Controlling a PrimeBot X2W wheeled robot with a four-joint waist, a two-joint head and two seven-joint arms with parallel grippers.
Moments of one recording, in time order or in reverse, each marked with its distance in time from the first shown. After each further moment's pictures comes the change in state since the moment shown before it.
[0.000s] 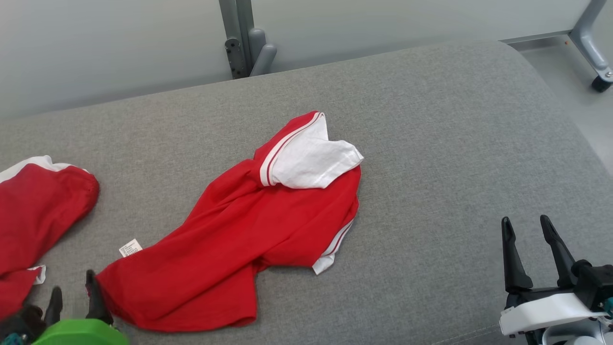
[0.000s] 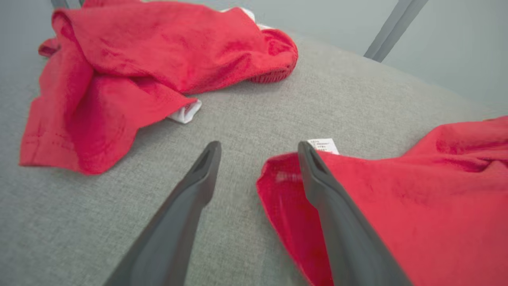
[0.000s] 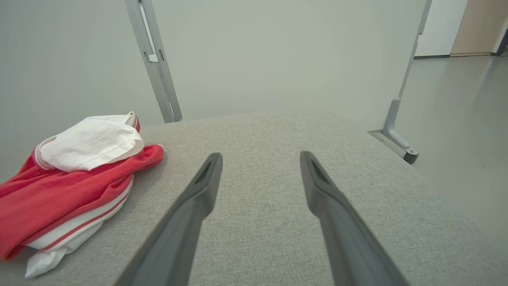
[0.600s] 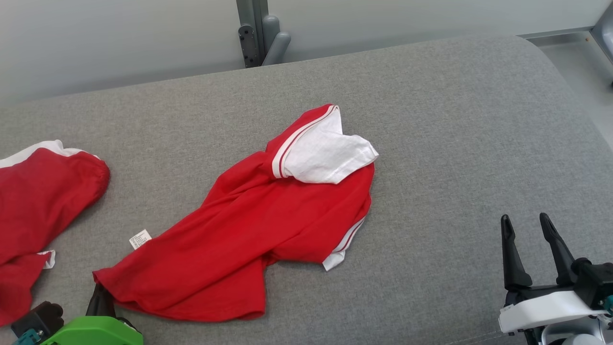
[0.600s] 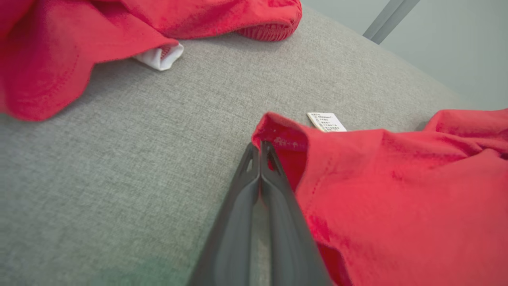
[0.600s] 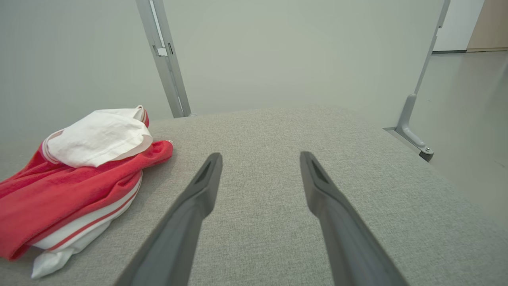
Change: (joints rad) left arm -0.103 -0.058 -0.029 0.189 -0.072 -0.158 -0.013; right arm -0.008 0.001 0.000 0.000 0.006 0.000 0.000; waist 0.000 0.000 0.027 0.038
